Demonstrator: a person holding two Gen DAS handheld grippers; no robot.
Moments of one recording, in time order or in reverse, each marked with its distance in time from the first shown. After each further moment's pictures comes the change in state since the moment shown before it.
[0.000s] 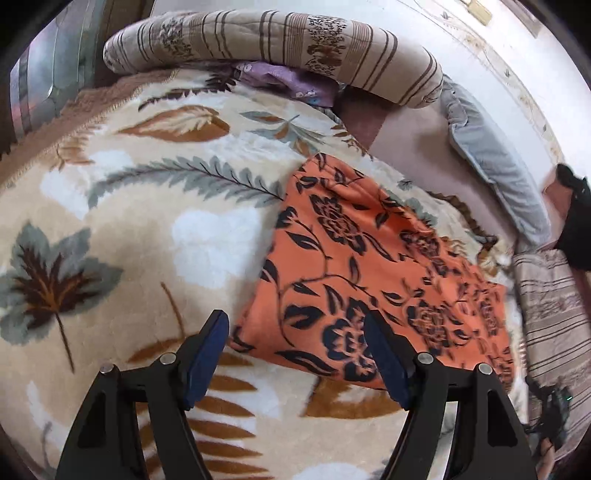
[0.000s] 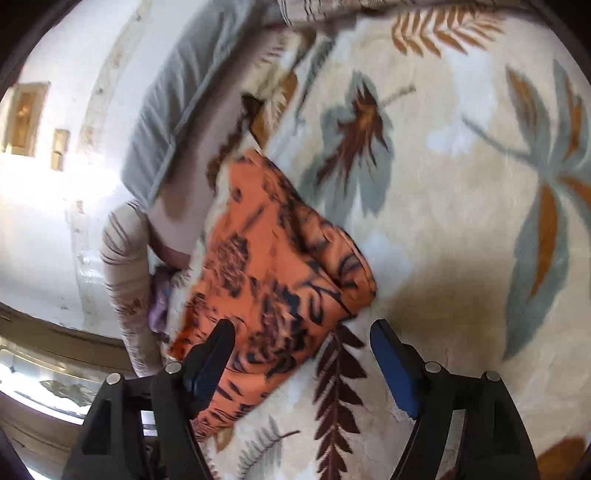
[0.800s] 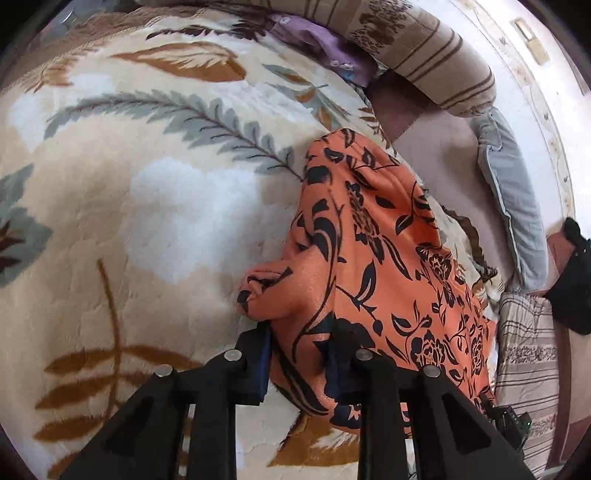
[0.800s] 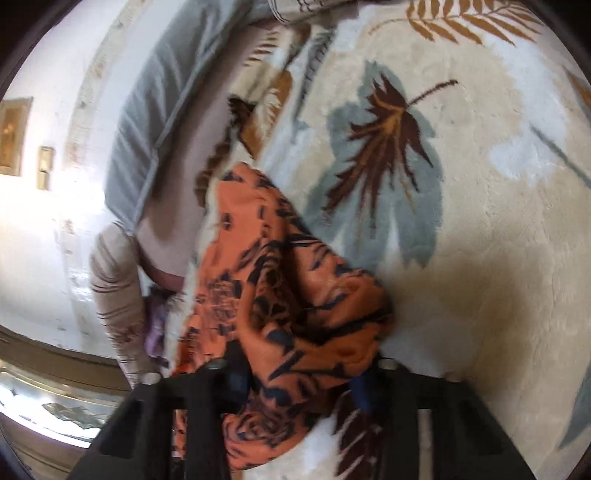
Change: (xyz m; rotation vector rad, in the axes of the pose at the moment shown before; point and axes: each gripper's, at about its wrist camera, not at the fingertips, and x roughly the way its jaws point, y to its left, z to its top) left arm 0.065 0.013 0.011 -0.190 0.080 -0.062; right arm 0.059 0.003 0.039 0.017 -0.005 -0.068
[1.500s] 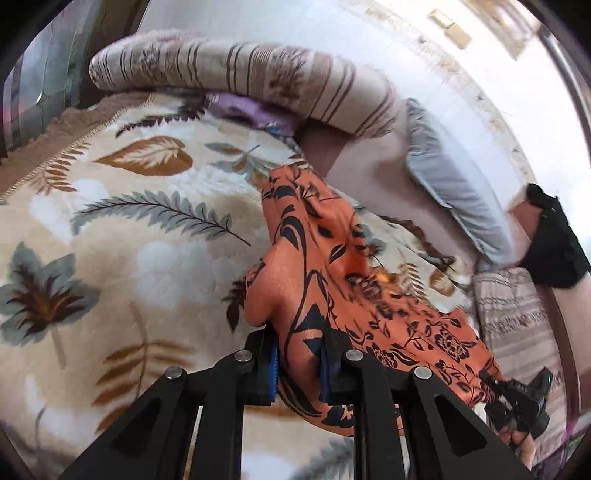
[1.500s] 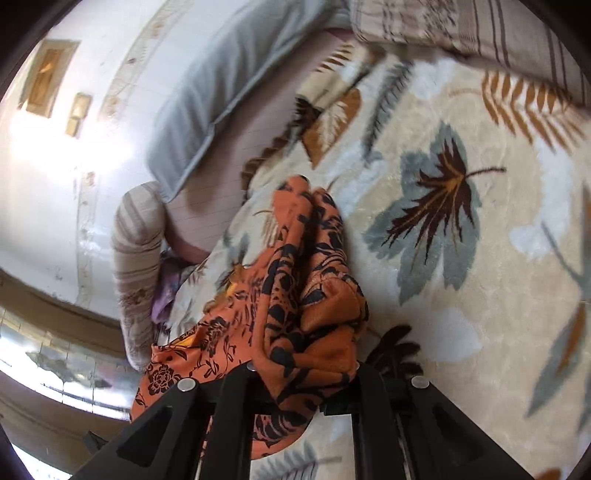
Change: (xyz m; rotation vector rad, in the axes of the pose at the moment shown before) left arm -0.112 -0.066 -0.018 0.179 -0.124 -0.011; right arm -0.070 0.069 -0.008 -0.227 0.024 -0.017
